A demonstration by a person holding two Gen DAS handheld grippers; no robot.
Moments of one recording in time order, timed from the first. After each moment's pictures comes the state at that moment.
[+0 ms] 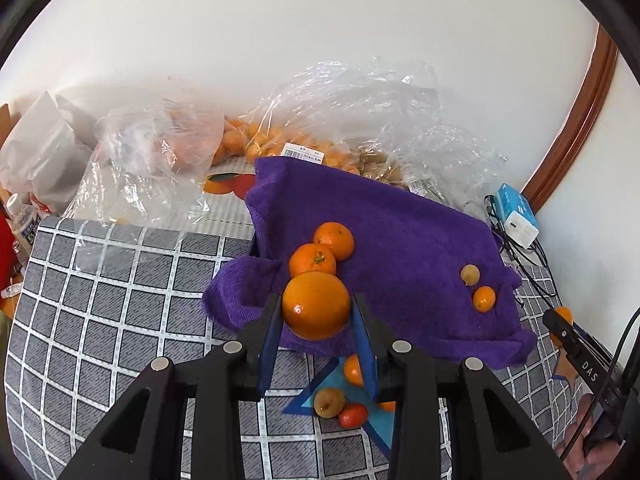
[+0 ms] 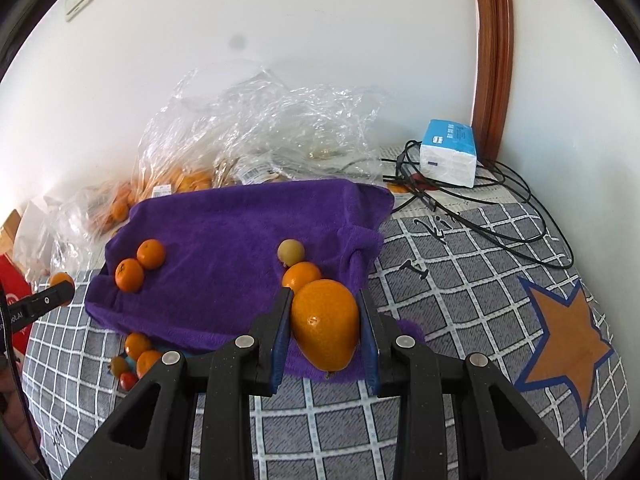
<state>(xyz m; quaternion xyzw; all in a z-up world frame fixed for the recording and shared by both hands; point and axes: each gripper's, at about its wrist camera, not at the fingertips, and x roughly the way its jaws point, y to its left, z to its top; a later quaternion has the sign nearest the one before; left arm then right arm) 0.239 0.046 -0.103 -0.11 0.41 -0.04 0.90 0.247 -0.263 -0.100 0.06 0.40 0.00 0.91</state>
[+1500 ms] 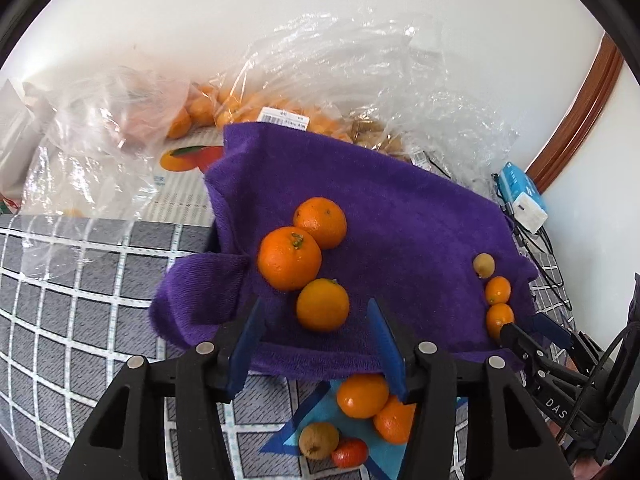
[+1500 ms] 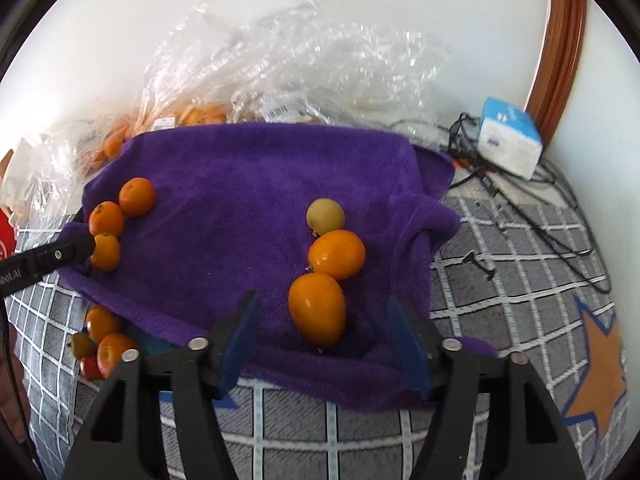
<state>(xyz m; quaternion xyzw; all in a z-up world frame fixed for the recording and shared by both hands) 0.278 0.031 -0.138 -0.11 0.45 -0.07 0.89 0.285 -0.225 -0.148 -0.01 0.46 0.04 0.89</state>
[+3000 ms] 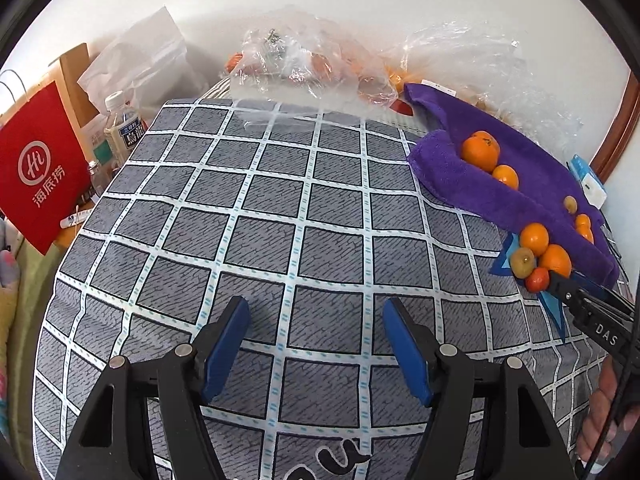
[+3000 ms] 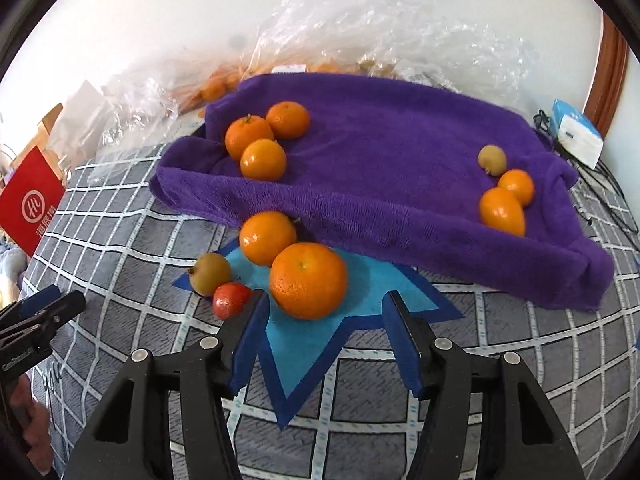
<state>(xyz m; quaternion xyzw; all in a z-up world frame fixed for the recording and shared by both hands) 0.150 0.153 -0.182 -0.09 0.45 0.07 0.89 0.223 -0.107 -0.172 -0.01 0.47 0.11 0.88</state>
